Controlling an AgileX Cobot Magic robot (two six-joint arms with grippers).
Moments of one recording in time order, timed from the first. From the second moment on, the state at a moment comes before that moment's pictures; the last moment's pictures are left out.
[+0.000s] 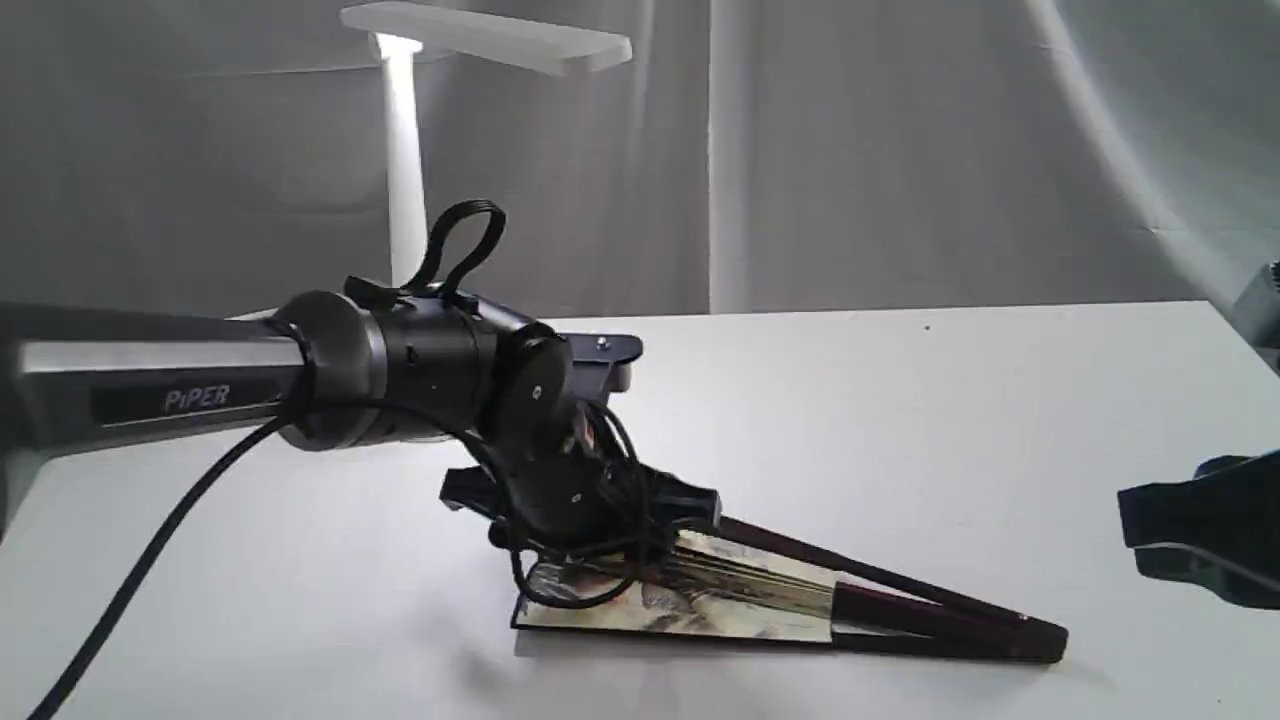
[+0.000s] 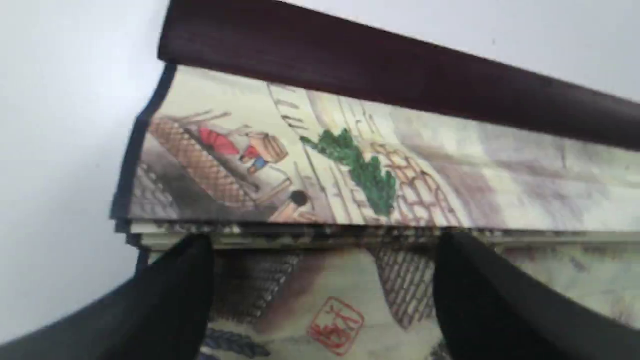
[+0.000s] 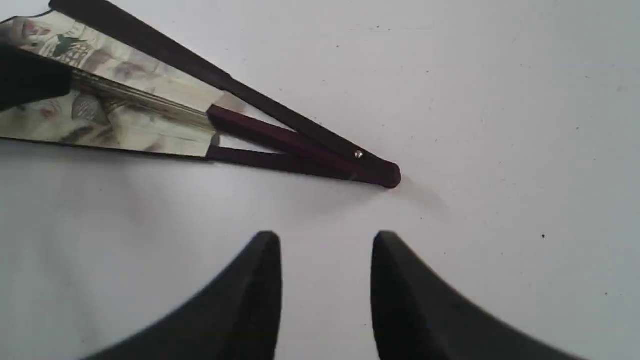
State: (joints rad) left arm -0.60 2.21 -1.54 0.01 0.59 -0.38; right arm 0.01 1.18 -0.70 0.40 0.59 -0.29
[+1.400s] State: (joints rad) left arm -0.56 2.07 -1.49 -0.01 0.98 -0.21; right arm 0.01 1.54 -0.96 0.44 0.71 -0.32
